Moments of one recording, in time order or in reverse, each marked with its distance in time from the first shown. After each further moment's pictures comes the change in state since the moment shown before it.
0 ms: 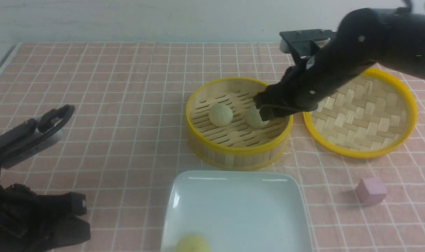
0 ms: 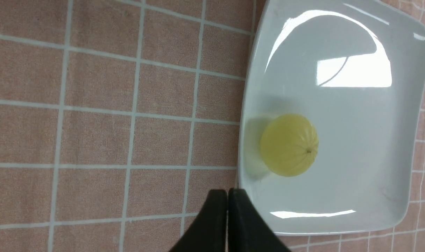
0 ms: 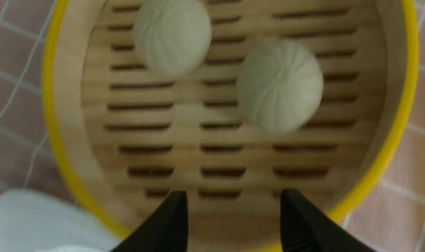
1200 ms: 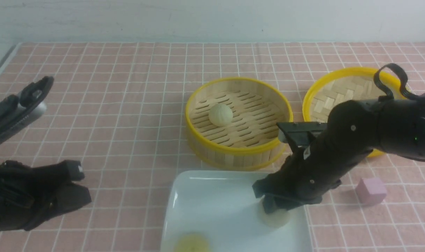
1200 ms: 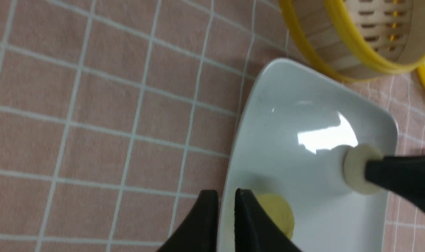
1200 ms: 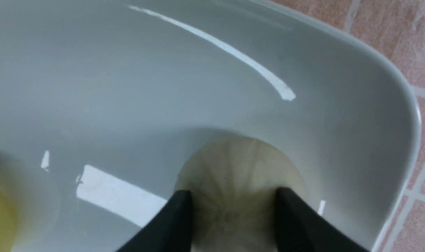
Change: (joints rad) right arm 0.118 -0.168 0.499 0.173 -0.043 0.070; left arm 0.000 0.000 -0.002 -0.035 -0.201 -0.077
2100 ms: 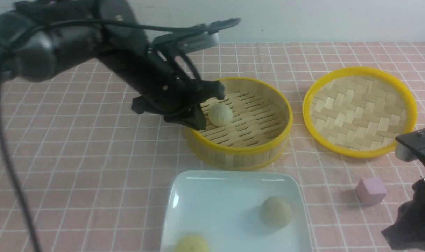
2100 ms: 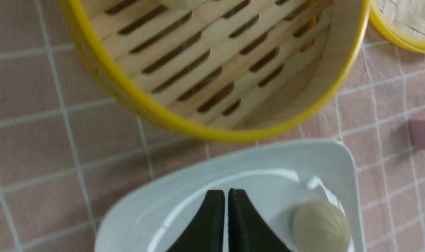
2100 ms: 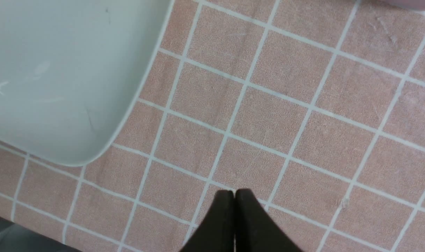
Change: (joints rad) right arm -0.161 -0.606 0.260 -0.190 0.390 -0.093; left arm -0.410 0.924 -0.930 0.228 0.158 -0.039
